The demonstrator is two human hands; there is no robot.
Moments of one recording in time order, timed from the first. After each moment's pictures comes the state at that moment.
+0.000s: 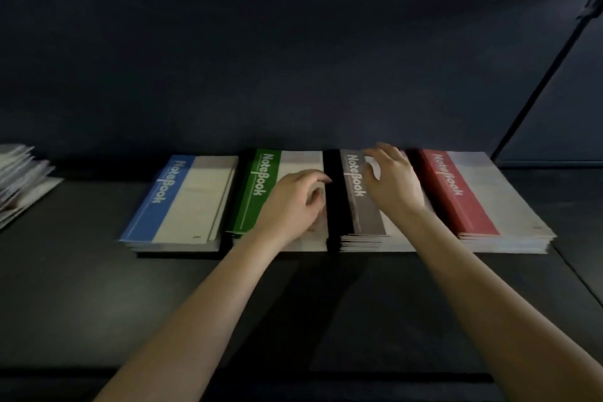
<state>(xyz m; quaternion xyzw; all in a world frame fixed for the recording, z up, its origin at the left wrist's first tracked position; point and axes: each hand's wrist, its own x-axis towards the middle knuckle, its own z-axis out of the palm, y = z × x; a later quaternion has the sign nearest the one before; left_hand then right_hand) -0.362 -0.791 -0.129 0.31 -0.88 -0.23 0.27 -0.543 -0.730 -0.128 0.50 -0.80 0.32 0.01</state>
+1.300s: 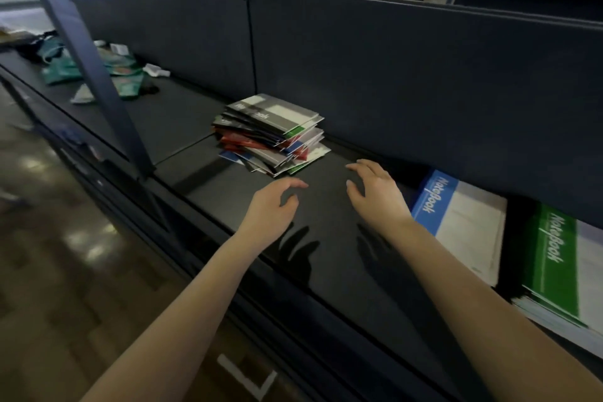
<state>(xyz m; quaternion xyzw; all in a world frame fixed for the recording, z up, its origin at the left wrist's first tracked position) 0.051 -0.843 -0.126 0.60 -0.64 -0.30 0.38 -0.146 -0.890 -0.118 0.77 -0.58 0.24 -0.12</state>
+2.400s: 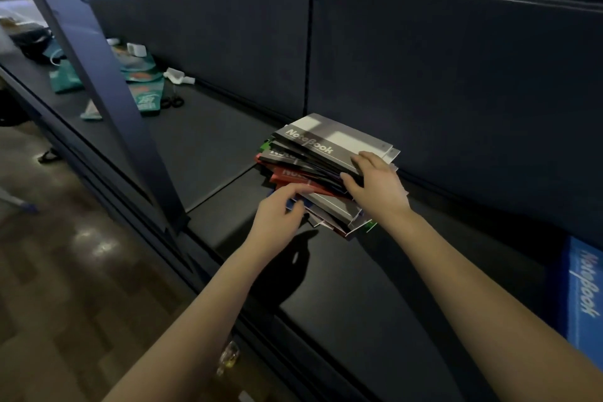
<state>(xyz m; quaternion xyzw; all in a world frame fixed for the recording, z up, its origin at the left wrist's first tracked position) 0.182 -0.978 -0.151 0.60 -0.59 -0.32 0.44 0.006 -1.058 -0.138 0.77 -0.59 0.21 -0.08</state>
